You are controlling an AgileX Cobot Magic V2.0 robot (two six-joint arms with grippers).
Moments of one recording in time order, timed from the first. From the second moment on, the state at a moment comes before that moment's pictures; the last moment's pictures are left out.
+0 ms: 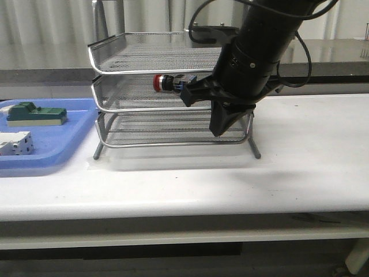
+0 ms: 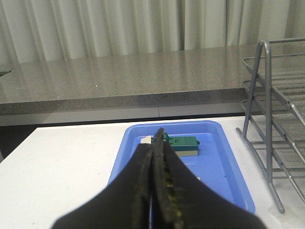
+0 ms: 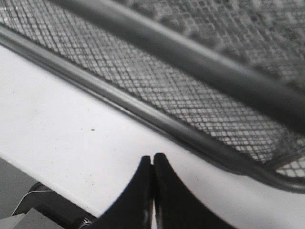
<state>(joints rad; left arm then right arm) 0.07 0.45 -0.31 -0.52 -0.02 0.53 0.48 1.90 -1.36 0.18 0.57 -0.13</state>
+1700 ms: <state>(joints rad) 0.07 0.45 -0.31 -0.52 -0.02 0.53 0.07 0.34 -0.42 0.12 0.39 -0.13</state>
